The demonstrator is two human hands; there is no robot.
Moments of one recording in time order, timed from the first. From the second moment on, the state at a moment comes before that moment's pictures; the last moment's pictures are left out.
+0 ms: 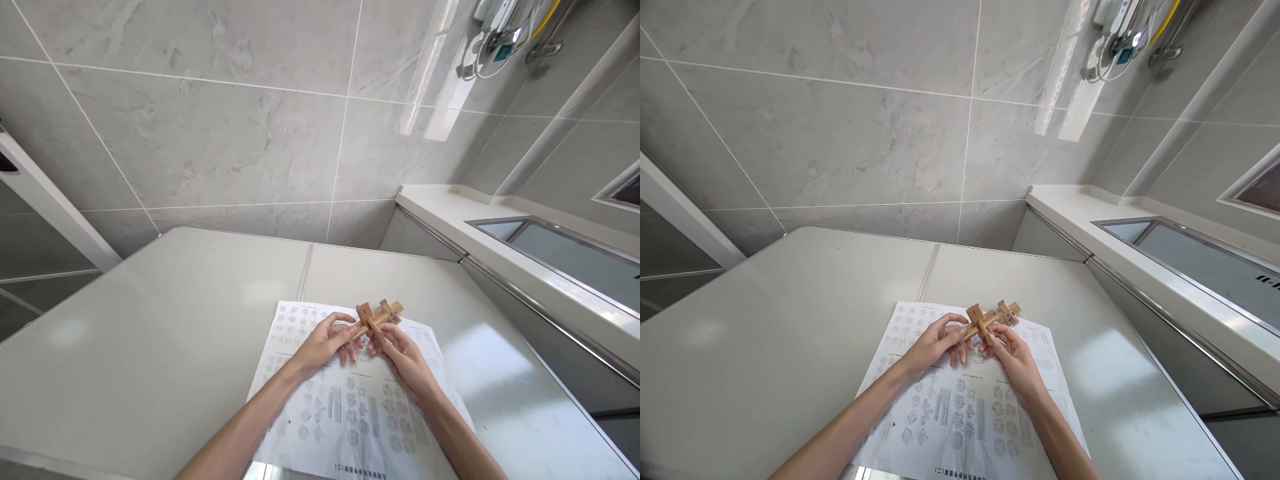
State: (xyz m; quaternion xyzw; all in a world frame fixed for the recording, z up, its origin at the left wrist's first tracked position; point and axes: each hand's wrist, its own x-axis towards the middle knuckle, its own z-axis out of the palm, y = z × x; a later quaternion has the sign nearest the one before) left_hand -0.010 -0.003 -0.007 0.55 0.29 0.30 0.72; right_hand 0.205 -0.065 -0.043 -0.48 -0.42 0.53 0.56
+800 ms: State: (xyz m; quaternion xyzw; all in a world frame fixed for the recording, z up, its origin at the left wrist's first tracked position) left_hand -0.011 -0.004 -0.005 0.42 0.27 0.31 0.81; right_hand 0.202 -0.068 -0.034 -0.46 -0.41 0.56 0.56
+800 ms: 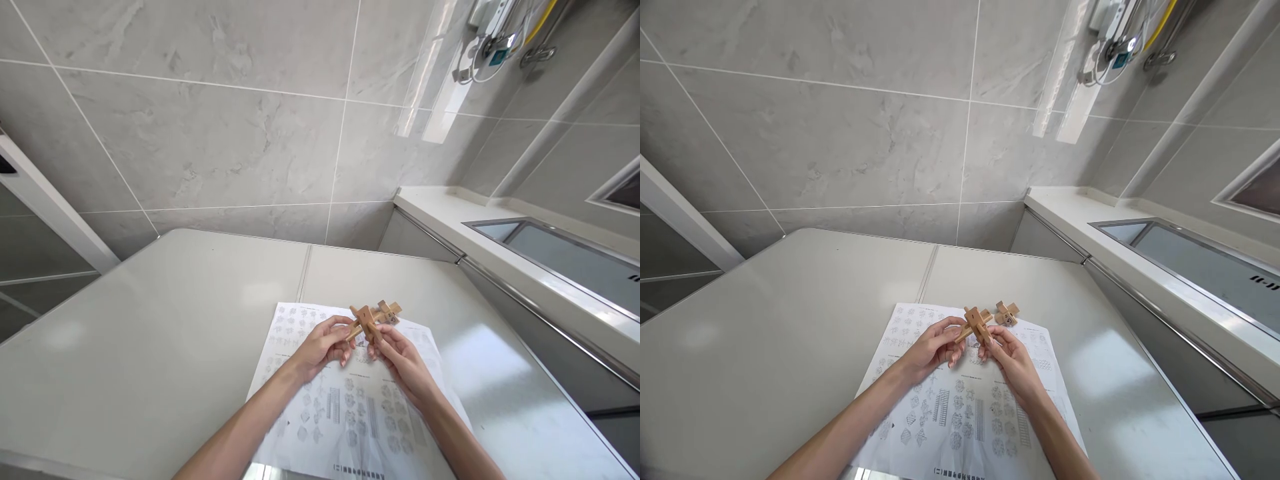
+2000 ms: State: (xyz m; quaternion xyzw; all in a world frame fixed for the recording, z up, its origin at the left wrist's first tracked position) left_hand -0.013 0.001 -0.006 0.48 0.37 0.40 0.68; right_hand 0.190 -0.072 -0.044 -0.57 -0.66 0.26 0.41
